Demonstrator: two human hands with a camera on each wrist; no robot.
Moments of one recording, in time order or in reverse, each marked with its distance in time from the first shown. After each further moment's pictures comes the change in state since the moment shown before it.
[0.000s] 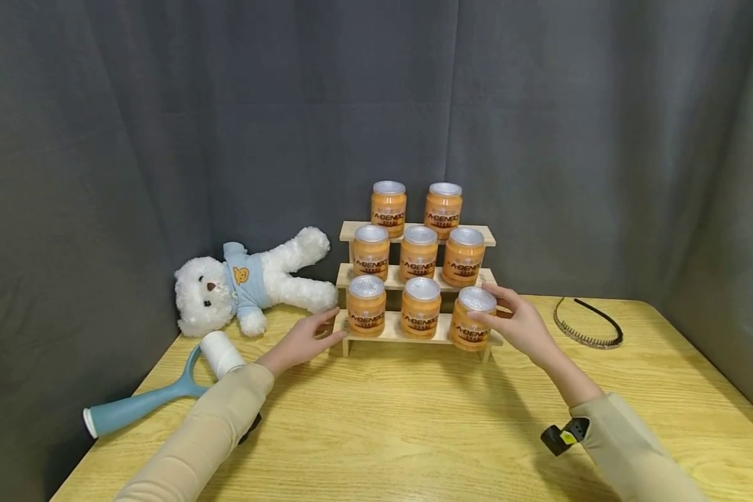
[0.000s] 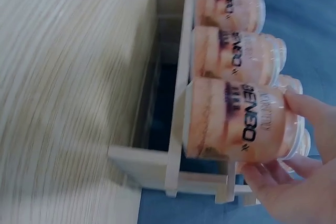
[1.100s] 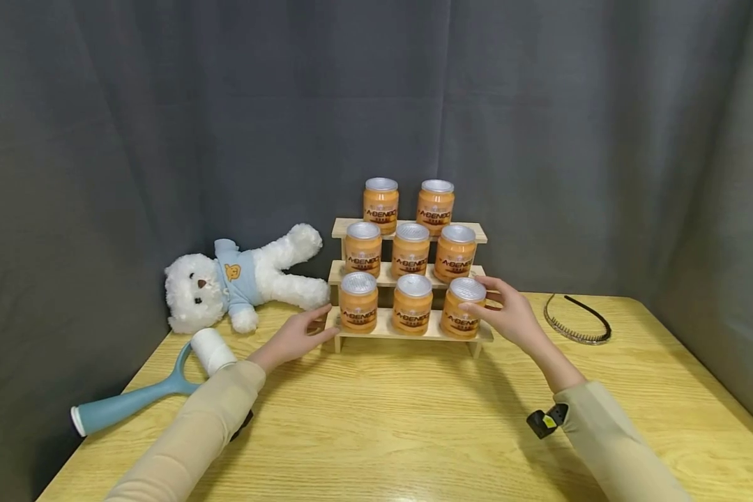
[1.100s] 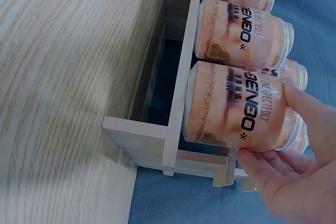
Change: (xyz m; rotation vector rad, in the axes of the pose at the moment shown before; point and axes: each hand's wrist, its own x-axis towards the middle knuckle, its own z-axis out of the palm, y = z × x) left_hand 0.002 -0.002 0.001 -0.009 -0.008 -0.006; right_hand 0.014 0.008 -0.005 -0.089 0.023 -0.023
